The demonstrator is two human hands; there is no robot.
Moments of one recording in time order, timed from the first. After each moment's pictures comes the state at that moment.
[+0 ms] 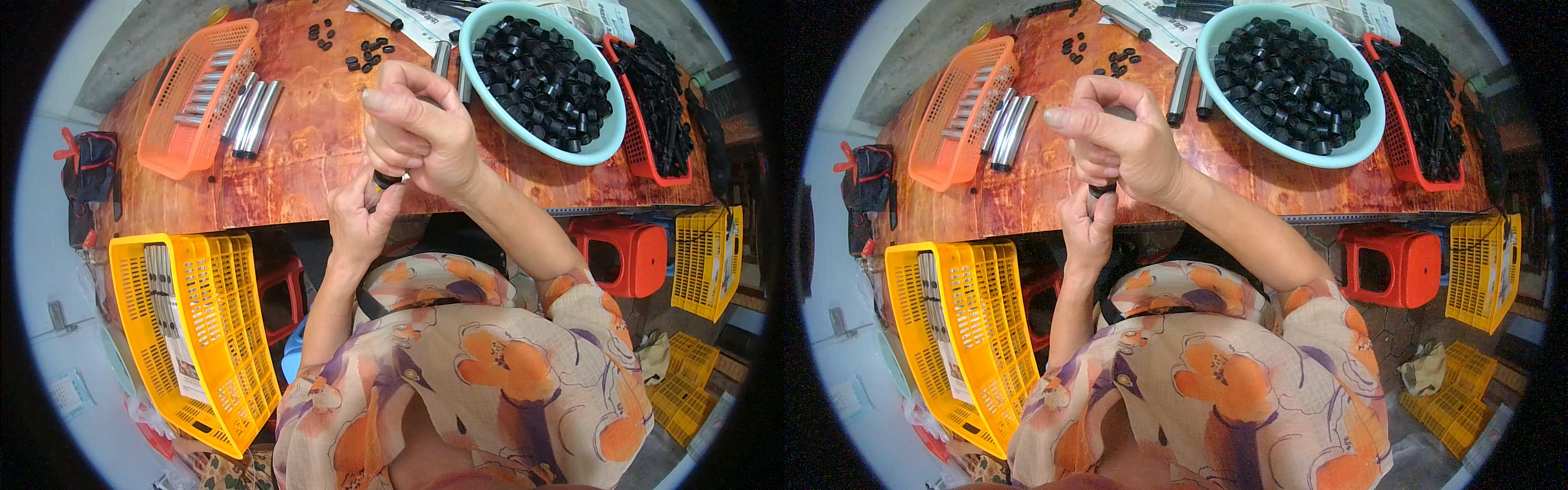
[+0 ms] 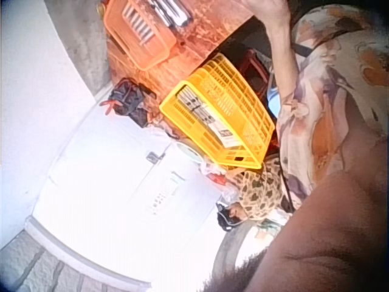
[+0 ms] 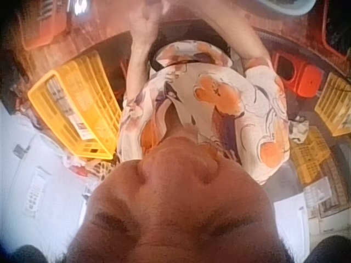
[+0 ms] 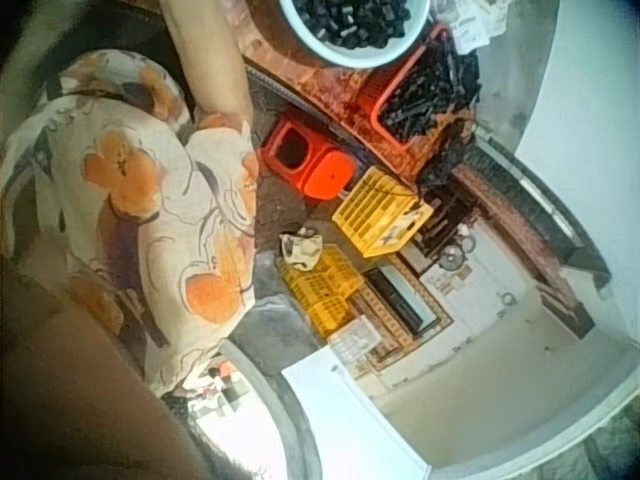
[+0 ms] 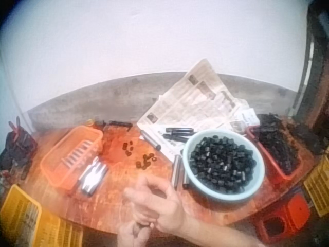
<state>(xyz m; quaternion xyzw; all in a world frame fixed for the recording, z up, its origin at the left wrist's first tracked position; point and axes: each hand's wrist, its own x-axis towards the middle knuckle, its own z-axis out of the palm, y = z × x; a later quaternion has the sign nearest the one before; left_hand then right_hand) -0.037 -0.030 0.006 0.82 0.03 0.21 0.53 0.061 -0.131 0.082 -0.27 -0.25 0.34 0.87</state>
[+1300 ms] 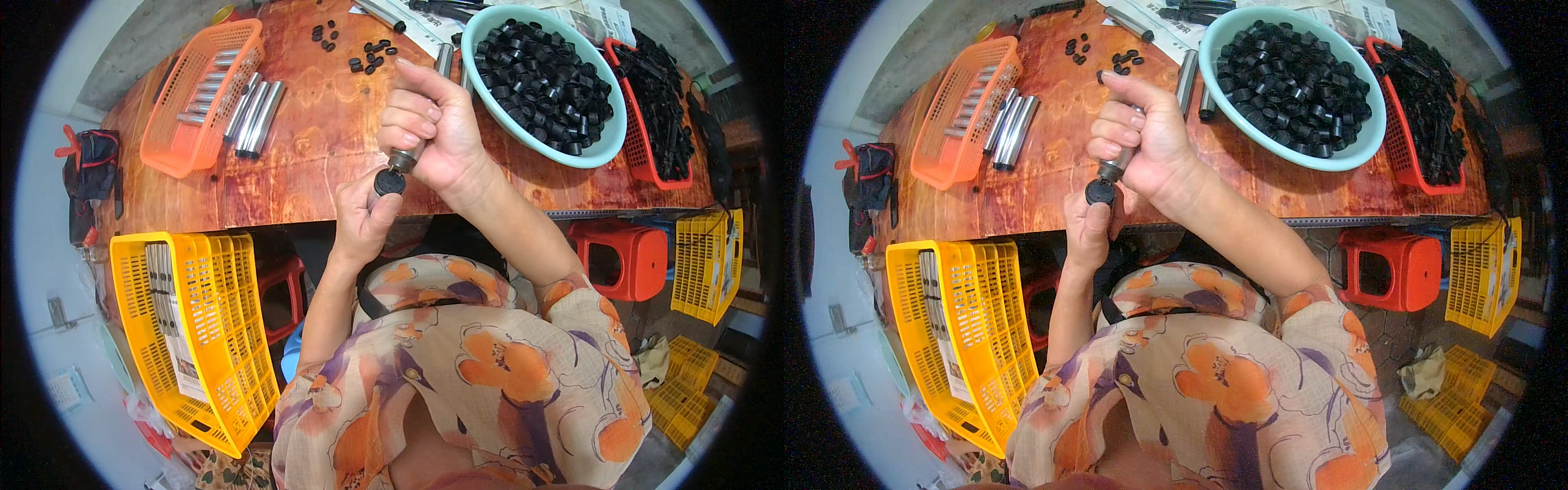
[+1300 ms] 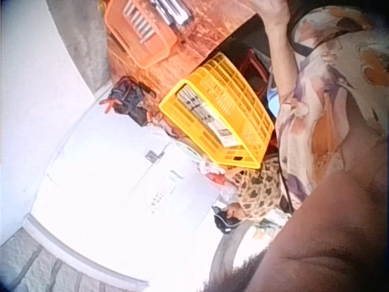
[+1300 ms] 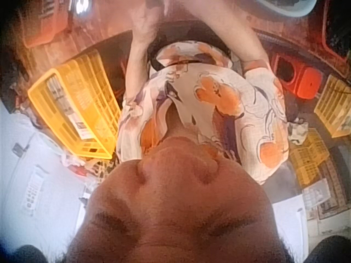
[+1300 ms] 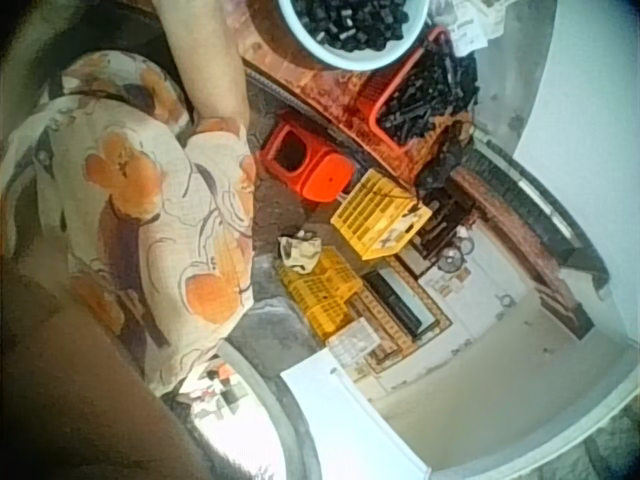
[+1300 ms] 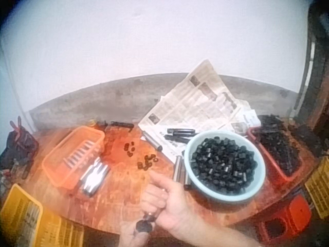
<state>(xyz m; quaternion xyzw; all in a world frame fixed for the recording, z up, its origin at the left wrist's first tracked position) -0.036 -0.025 0.001 0.73 -0.03 0.14 0.67 0.079 -0.128 0.065 -0.06 0.01 0.45 0.89</state>
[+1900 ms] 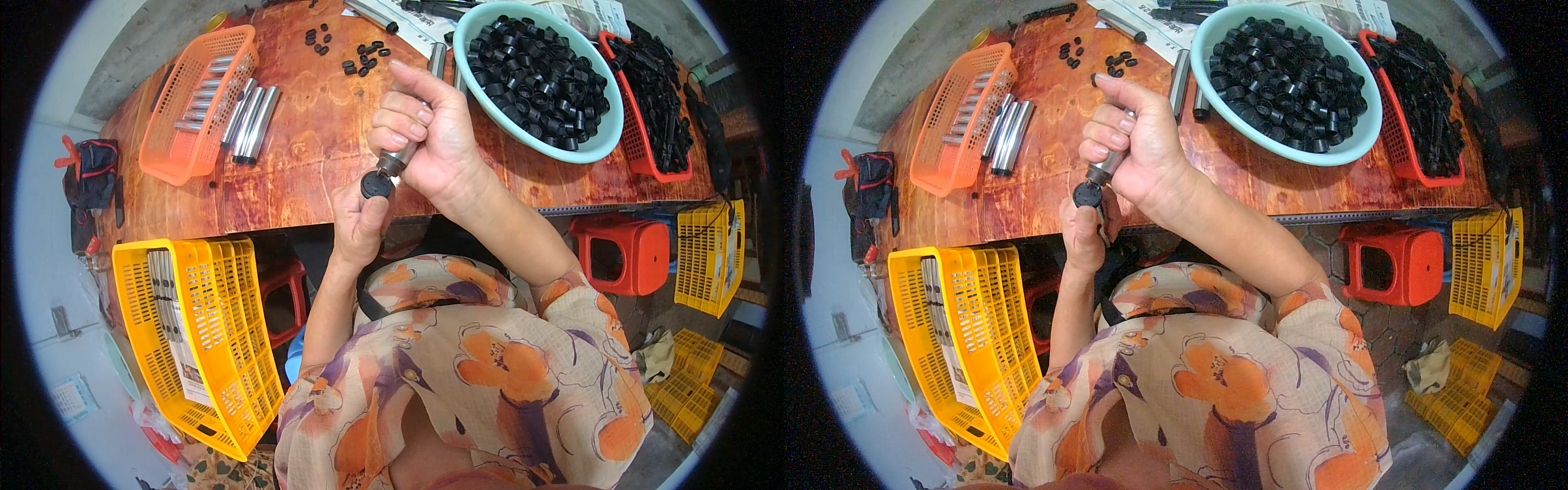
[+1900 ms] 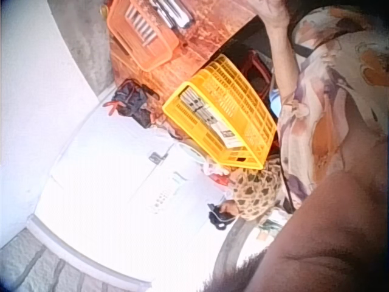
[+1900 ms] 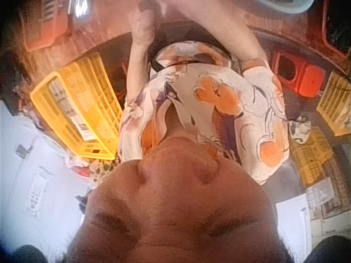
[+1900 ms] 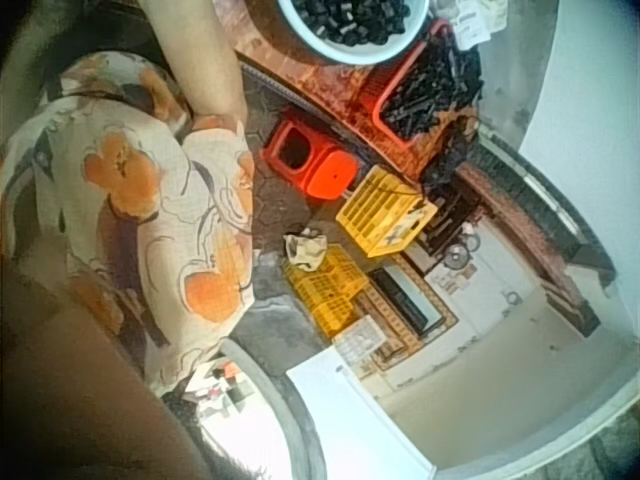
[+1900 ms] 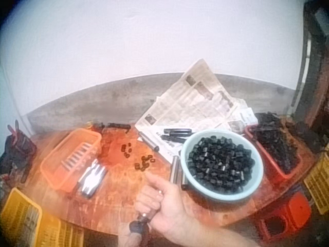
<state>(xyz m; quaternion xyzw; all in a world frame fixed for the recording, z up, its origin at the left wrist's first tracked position) -0.037 -0.029 0.003 0.71 -0.02 0.15 0.69 0.070 -0.127 0.076 -0.09 0.04 0.41 0.91</state>
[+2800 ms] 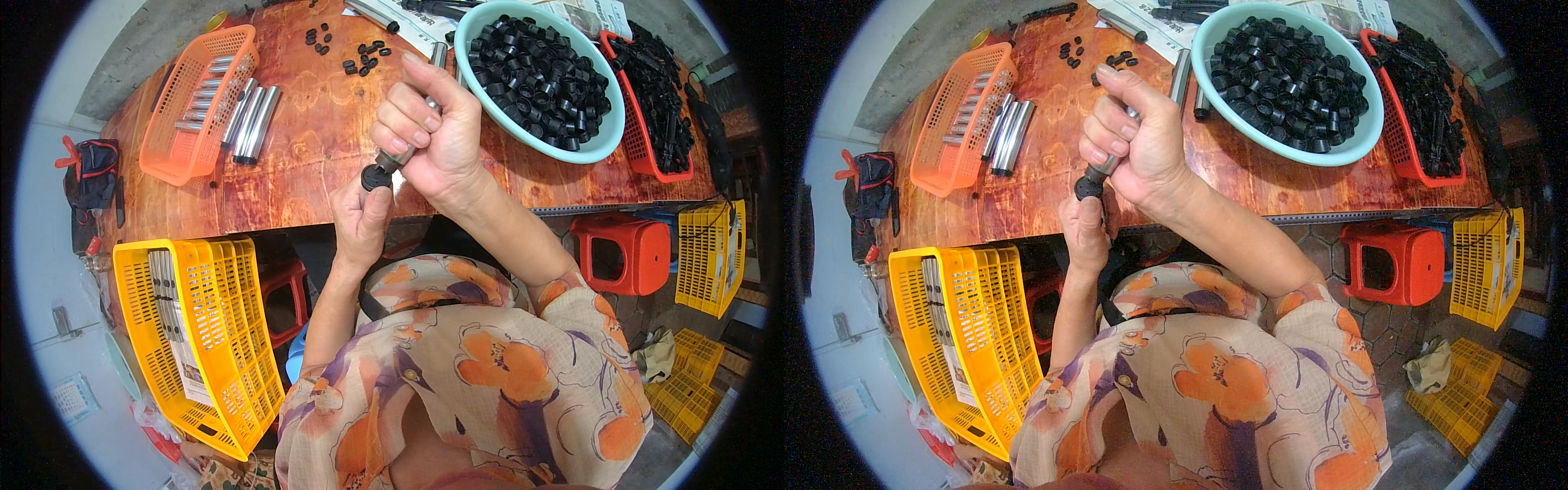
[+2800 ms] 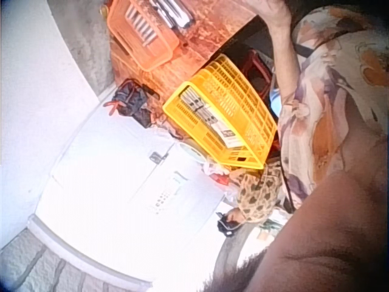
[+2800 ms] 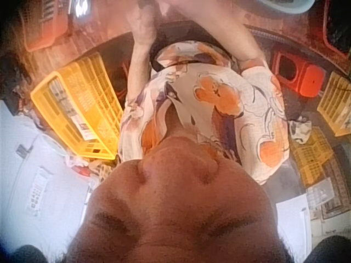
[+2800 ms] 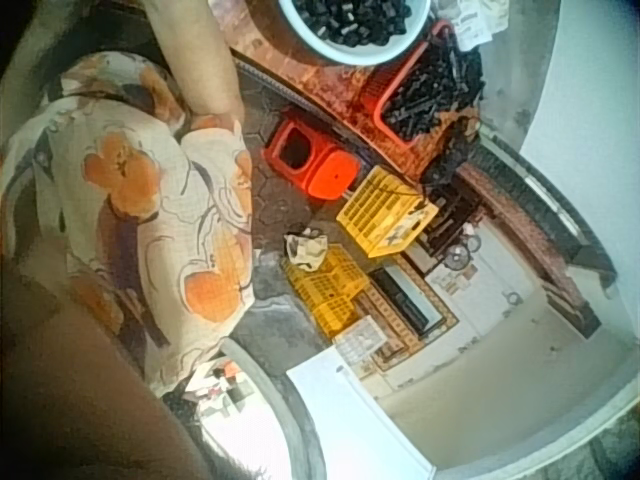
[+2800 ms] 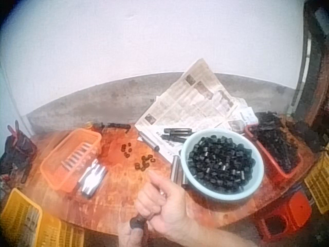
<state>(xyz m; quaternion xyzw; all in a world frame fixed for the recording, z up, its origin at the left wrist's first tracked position) -0.038 -0.033 0.002 0.69 0.01 0.16 0.70 0.066 -0.128 0.078 -0.16 -0.09 0.32 0.93</state>
